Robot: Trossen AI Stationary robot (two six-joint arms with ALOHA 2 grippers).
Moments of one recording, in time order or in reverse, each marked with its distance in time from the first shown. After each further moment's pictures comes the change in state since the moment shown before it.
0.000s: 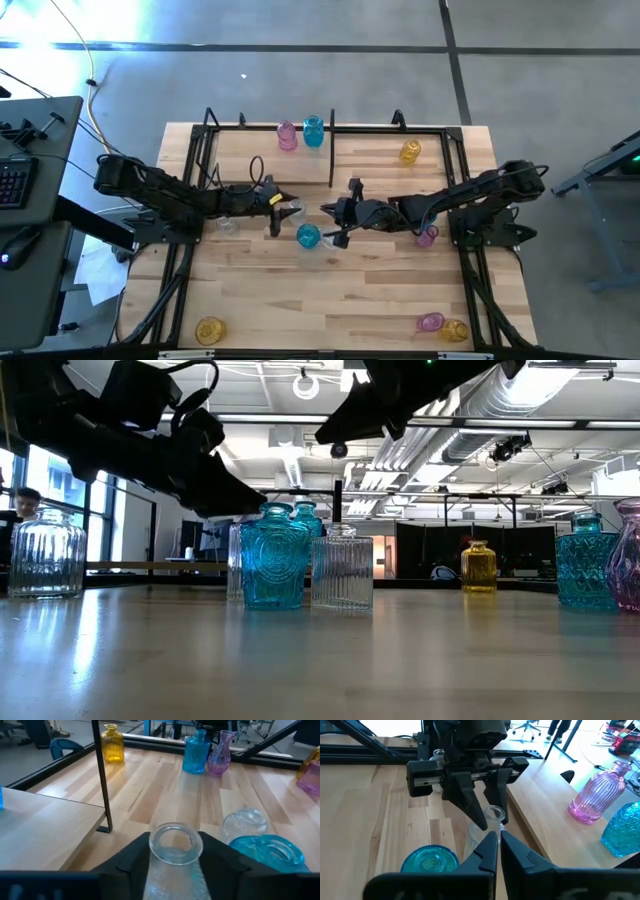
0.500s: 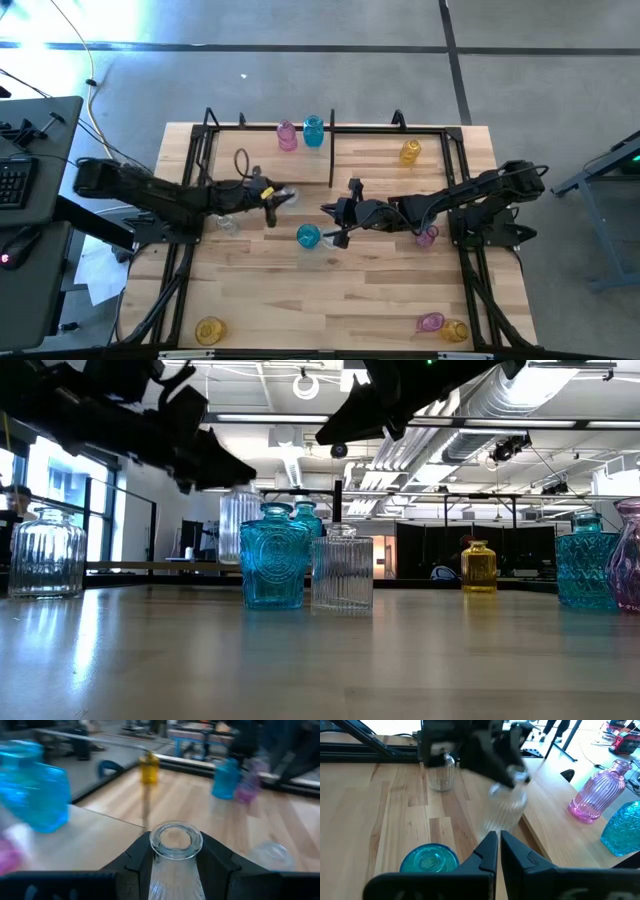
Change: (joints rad) left arm -0.001 -0.255 -0.001 -0.189 -0.196 -0.030; right arm 0.000 0.000 0.000 -0.006 0.000 0.000
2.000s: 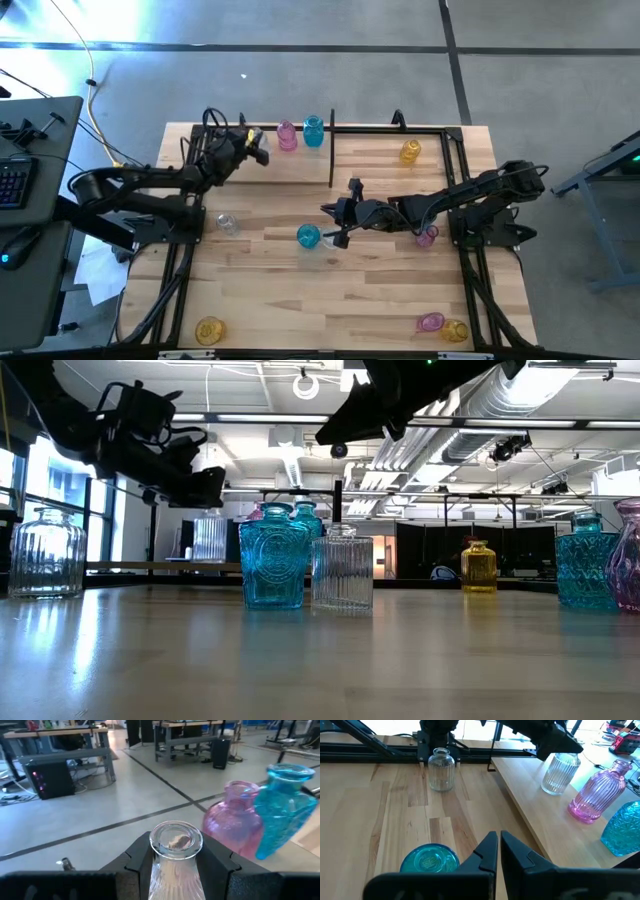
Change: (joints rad) left arm 0.576 0.051 0.001 0.063 -0.135 0.045; right arm 0.000 0.000 0.000 0.001 0.000 0.000
